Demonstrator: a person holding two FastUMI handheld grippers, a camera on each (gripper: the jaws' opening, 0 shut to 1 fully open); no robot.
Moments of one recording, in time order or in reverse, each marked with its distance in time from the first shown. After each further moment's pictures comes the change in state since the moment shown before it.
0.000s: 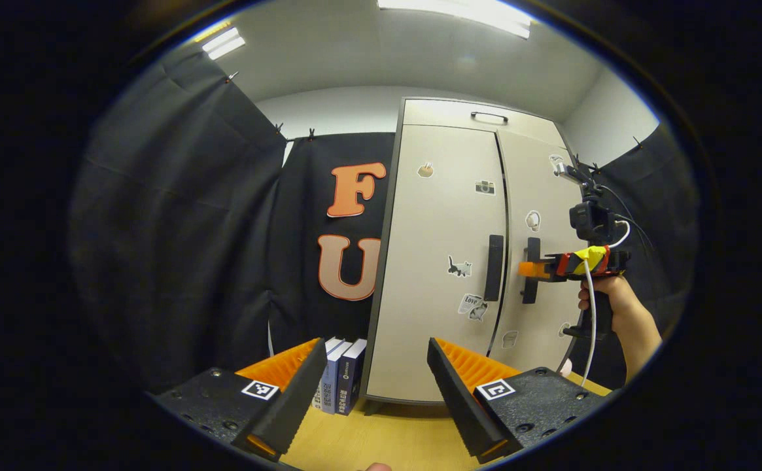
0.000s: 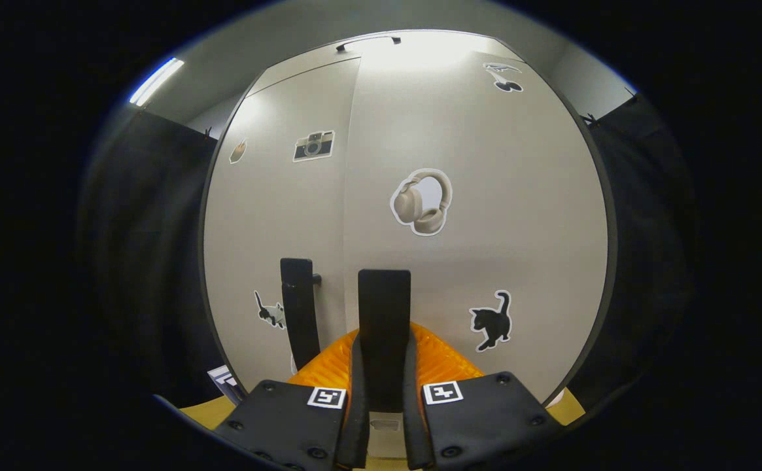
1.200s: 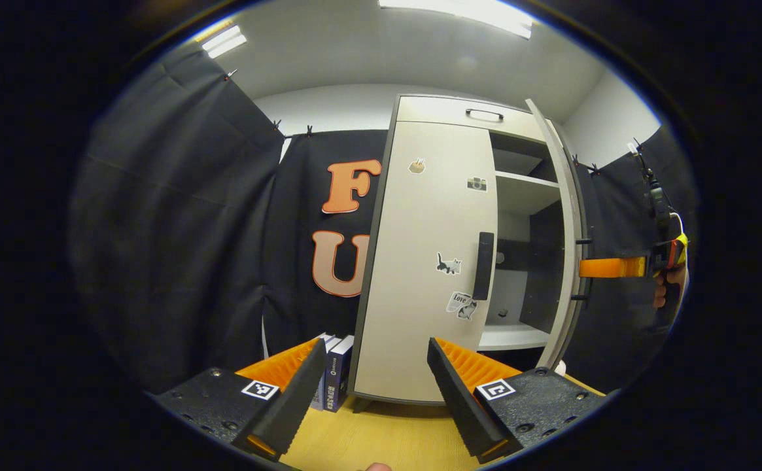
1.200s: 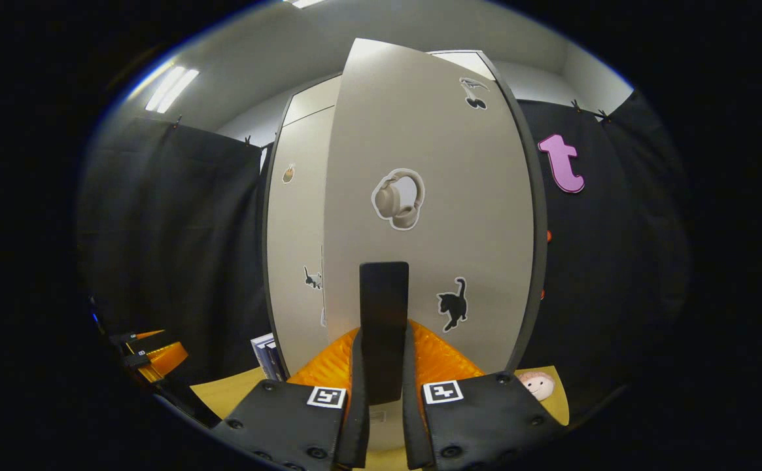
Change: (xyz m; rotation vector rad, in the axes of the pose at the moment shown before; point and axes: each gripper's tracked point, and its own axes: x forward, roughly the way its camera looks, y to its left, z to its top) left arm -0.002 -0.026 -0.007 -0.023 0.019 -0.019; right arm -0.124 -0.041 -0.003 0.004 0.030 0.194
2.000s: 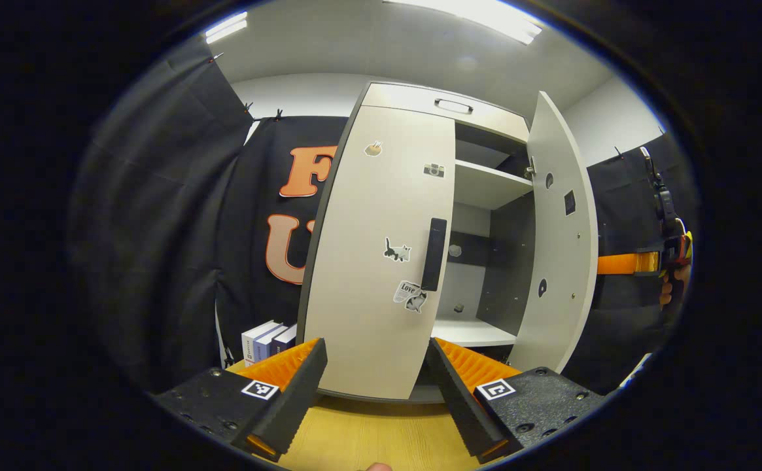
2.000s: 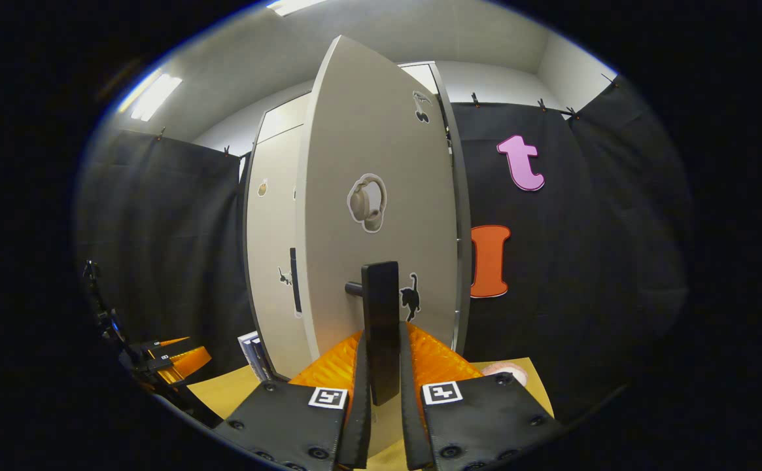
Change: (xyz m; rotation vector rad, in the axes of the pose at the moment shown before) left arm 0.014 -0.063 -0.025 -0.064 0.037 -0.170; right arm -0.064 -0.059 -0.003 0.035 -0.030 -0.117
